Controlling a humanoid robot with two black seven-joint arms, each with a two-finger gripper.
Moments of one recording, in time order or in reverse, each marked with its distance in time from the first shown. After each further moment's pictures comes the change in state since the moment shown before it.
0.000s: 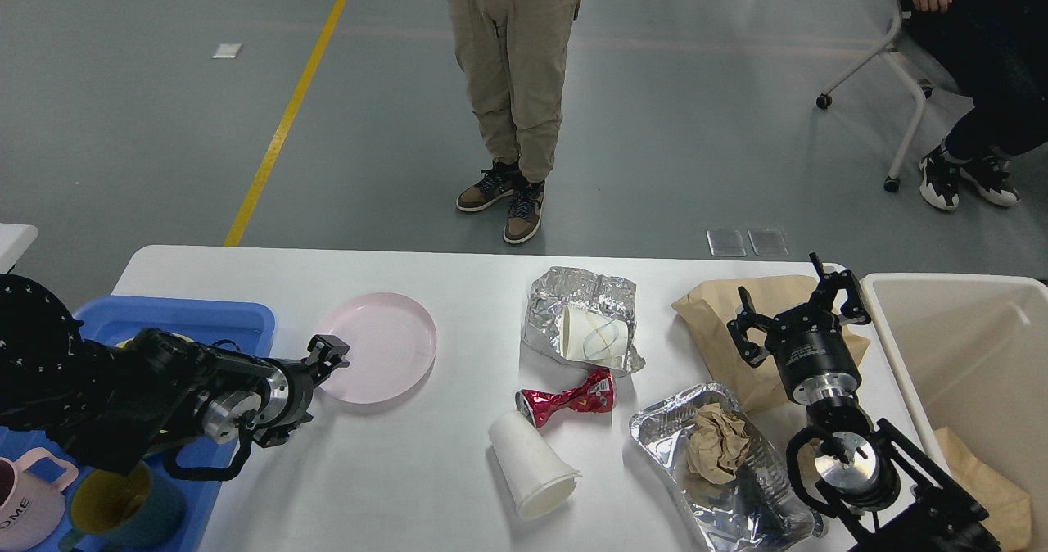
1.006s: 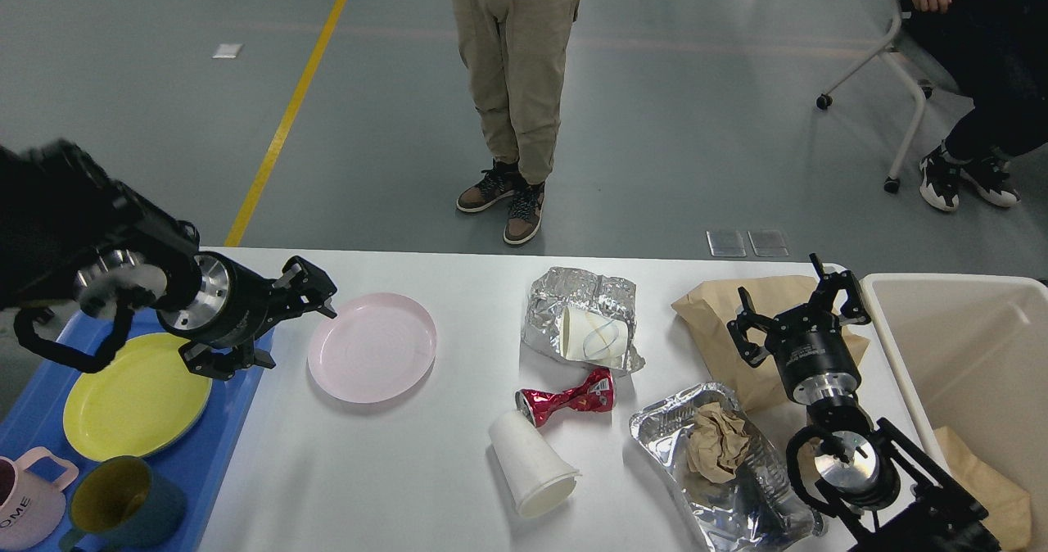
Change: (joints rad) left arm -0.725 -0.075 0.543 -0.521 -0.066 -0.400 -0.108; right arm 0.000 0.000 0.000 0.000 0.000 0.000 0.000
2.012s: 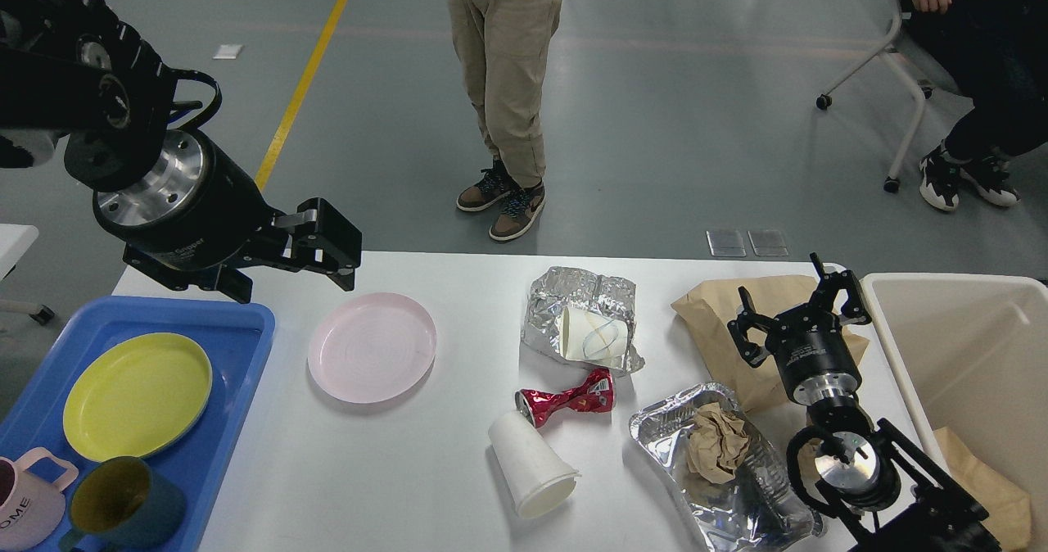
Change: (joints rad) left arm -0.666 -0.025 -0.029 -0.278 0.498 -0.287 0.003; right arm 0.000 0.000 0.000 0.000 0.000 0.000 0.000
